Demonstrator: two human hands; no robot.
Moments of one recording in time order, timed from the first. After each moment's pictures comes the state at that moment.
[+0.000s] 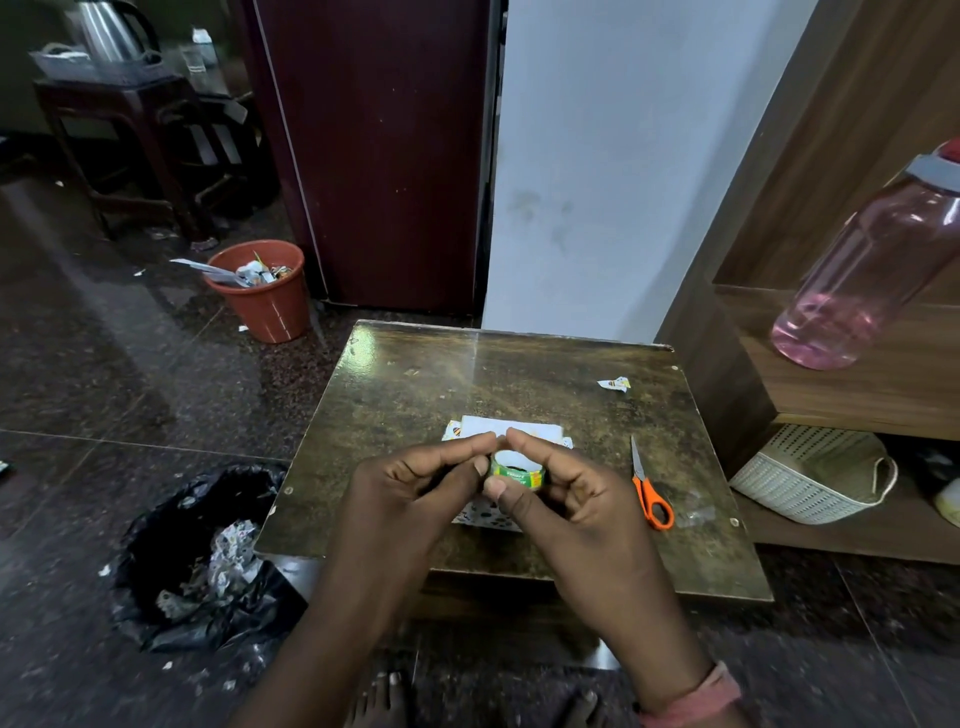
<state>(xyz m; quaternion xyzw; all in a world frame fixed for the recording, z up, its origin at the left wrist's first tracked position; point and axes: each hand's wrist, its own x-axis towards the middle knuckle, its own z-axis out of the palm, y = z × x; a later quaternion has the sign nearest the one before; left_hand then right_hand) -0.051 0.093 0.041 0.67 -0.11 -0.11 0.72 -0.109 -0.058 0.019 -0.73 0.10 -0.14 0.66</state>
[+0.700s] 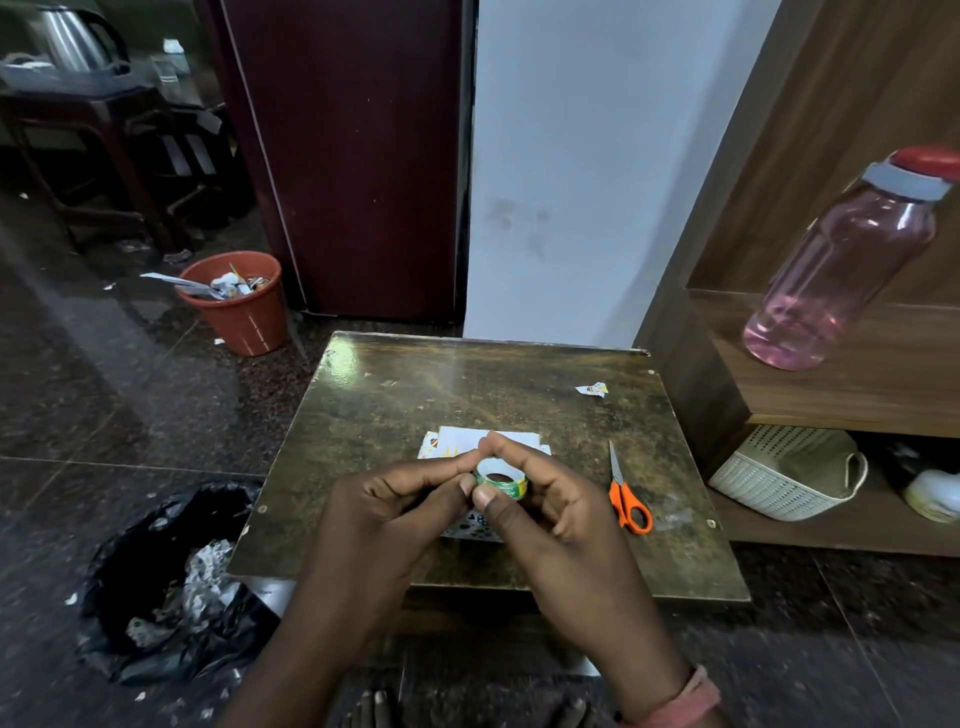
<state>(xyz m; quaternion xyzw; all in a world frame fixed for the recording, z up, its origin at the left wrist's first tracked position) -0.054 0.090 0.046 0.64 -0.12 -0.14 0.74 -0.113 -0.058 0.028 -0.74 0.10 -0.14 0.65</state>
